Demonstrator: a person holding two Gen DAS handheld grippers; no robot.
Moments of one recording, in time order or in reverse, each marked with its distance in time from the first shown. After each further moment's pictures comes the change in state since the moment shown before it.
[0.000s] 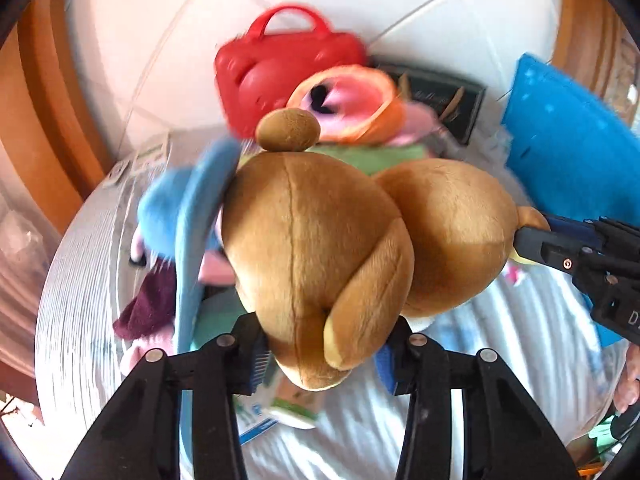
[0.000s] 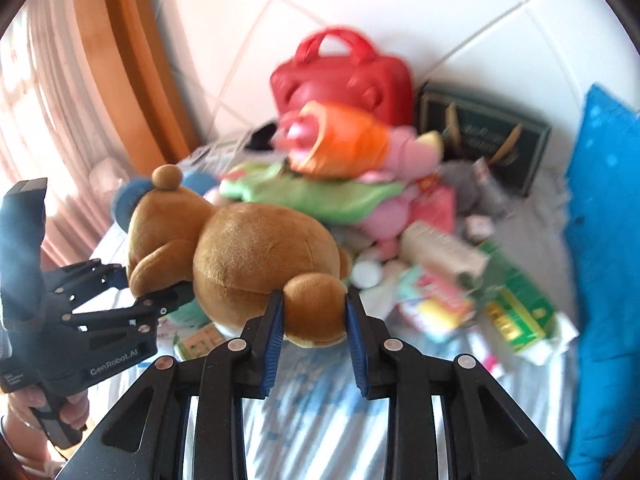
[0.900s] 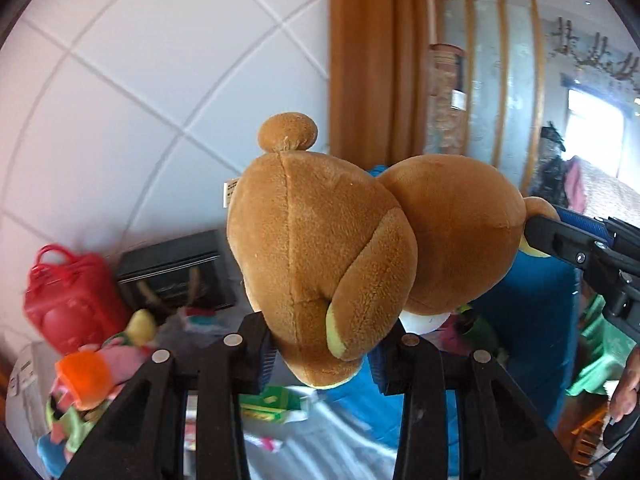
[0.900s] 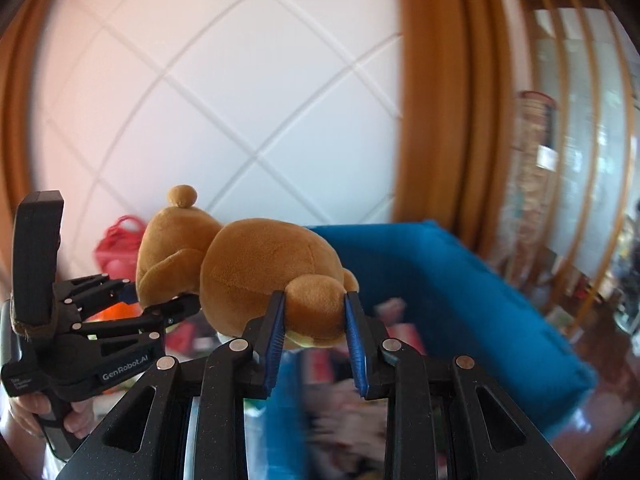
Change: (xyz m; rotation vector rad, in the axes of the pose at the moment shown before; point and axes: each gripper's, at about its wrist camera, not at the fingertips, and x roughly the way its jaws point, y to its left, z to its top) left arm -0.123 -0.341 0.138 0.371 -0.317 -0.453; right arm -0.314 -0.219 0.007 0.200 -0.398 -0.532
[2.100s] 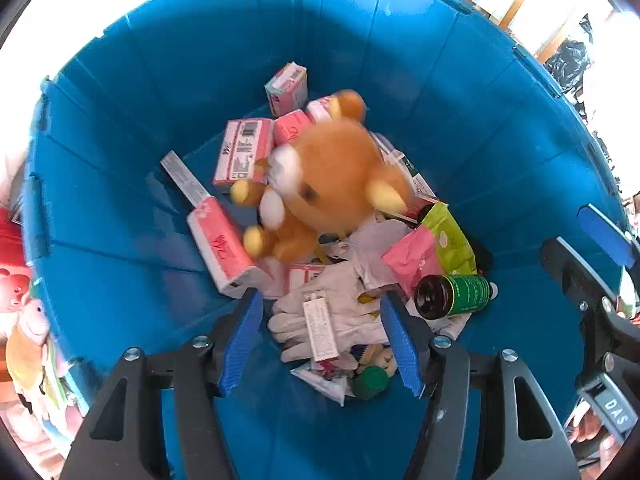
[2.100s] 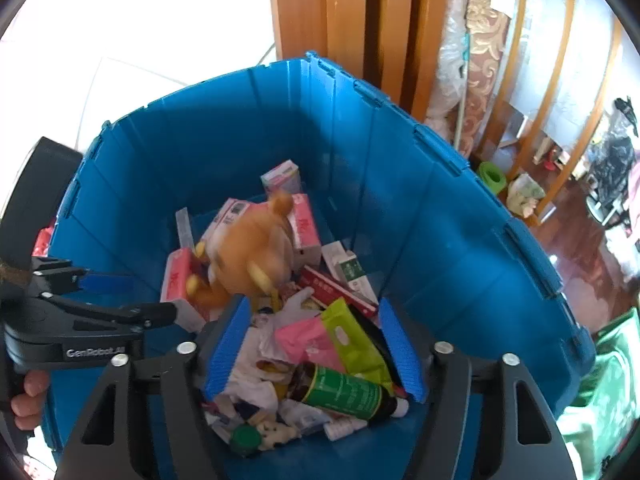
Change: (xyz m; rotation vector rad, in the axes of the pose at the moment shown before) left arm 0.229 -0.125 0.008 -0.004 0.800 -0.053; right arm 0.124 -0.192 -0.057 0.175 0.525 -0.125
